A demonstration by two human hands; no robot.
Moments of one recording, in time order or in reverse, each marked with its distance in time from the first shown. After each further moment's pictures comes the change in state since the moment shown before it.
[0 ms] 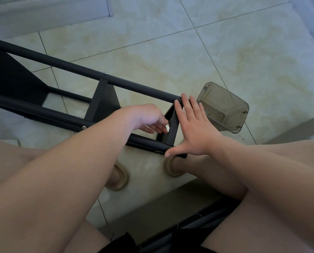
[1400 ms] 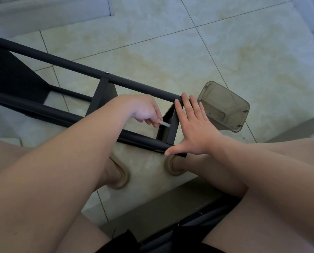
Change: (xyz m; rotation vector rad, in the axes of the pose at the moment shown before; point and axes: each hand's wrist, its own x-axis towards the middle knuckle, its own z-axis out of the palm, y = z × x) left_hand -0.014 0.010 -0.029 0.506 0.043 0.107; right_hand -0.001 -0.003 0.002 0.010 0.008 0.003
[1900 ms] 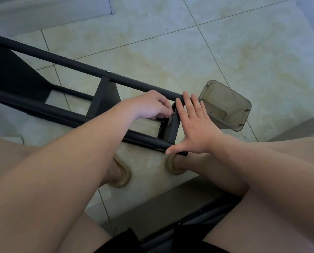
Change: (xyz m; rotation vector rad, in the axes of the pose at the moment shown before) left_hand 0.009 0.002 0.016 -0.323 0.177 0.159; right_hand 0.001 0.001 0.002 -0.006 0.015 -0.010
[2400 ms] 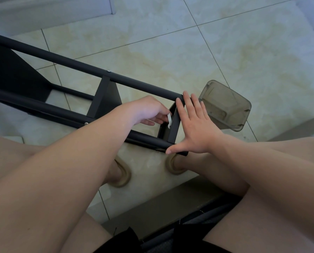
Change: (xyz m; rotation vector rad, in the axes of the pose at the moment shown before) left_hand -0.003 -0.004 0.008 -0.250 0.010 -0.252; right_hand 0.000 0.000 -0.001 -0.008 -0.013 0.006
